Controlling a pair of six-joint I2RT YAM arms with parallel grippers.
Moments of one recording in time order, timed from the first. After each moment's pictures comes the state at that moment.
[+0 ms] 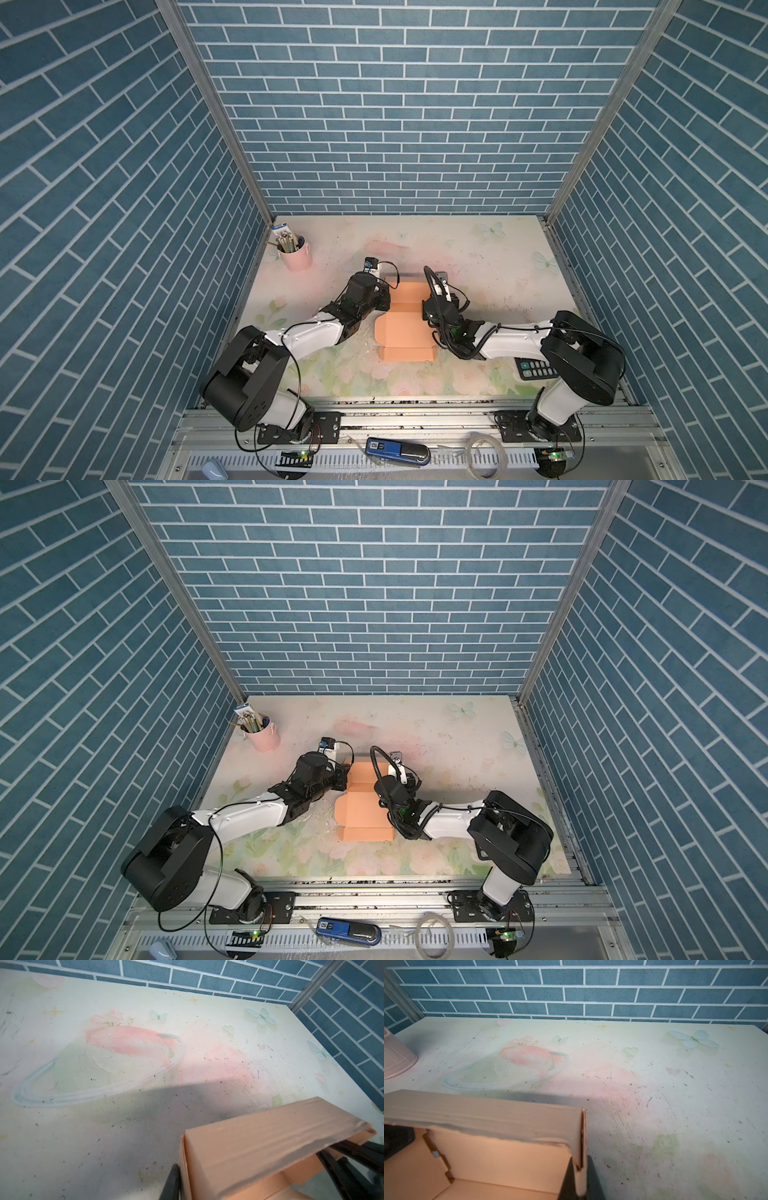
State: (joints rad) left arm -0.59 1.45 0.67 0.23 -0.07 -0.37; right arm 0.99 1.64 0.71 0.42 0.70 0.40
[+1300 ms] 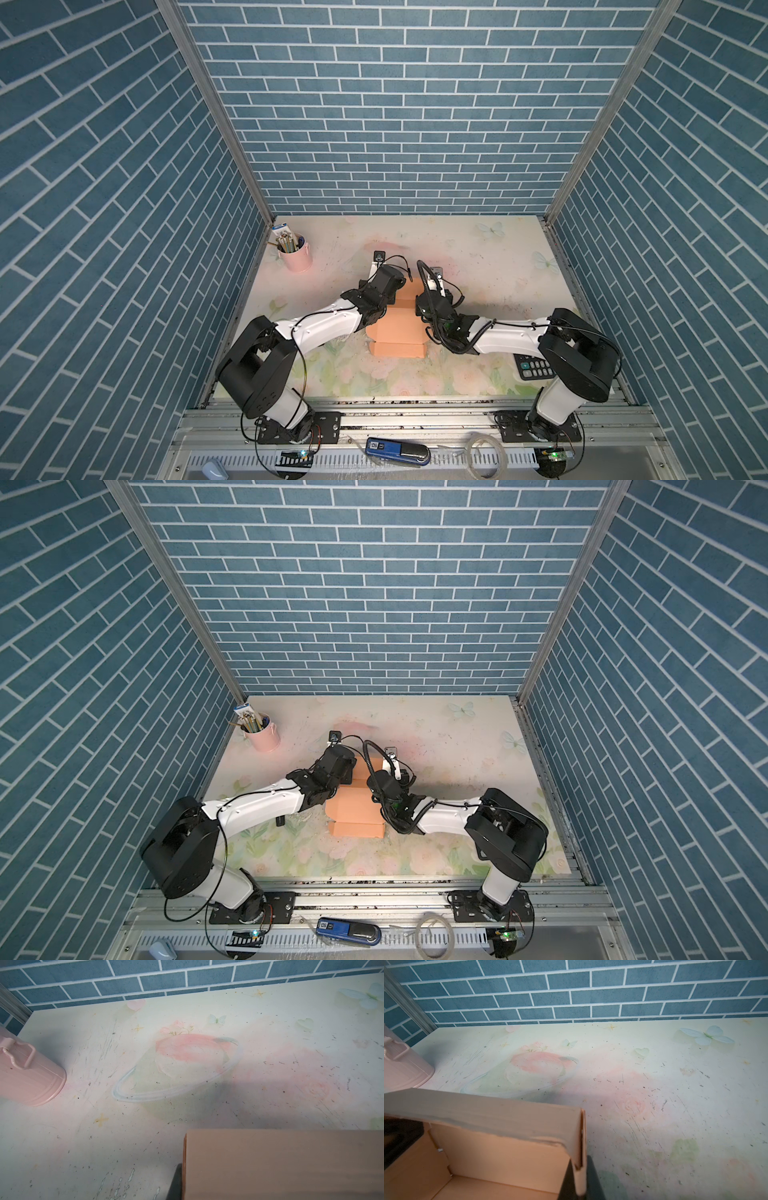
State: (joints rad) left arm -0.72 1.55 0.93 -0.17 -0.55 -0.42; right arm 1.01 1.67 0.81 0.34 0.69 0.47
